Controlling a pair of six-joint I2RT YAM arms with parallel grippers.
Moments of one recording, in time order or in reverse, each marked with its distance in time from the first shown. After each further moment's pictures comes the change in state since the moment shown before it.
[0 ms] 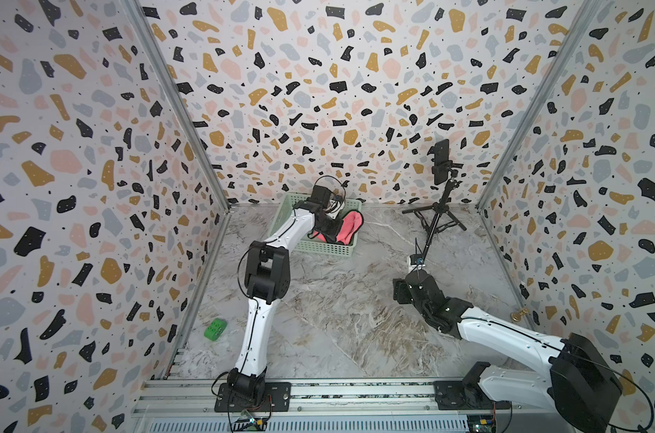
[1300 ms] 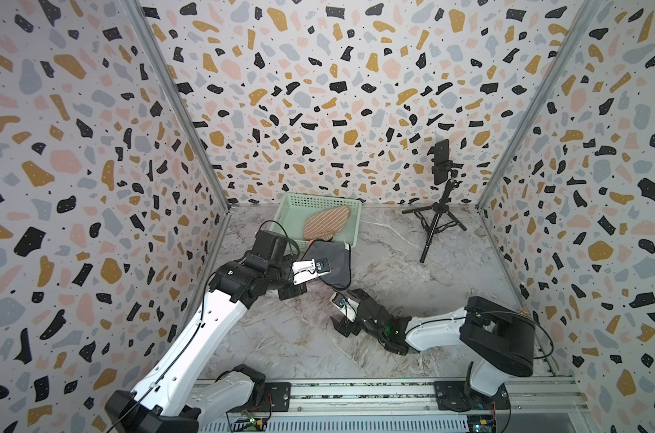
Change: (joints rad) left arm -0.076 -1.215 -0.892 -0.205 -0.033 0.817; right arm 0.377 0.550 0.083 0.690 -0.090 -0.669
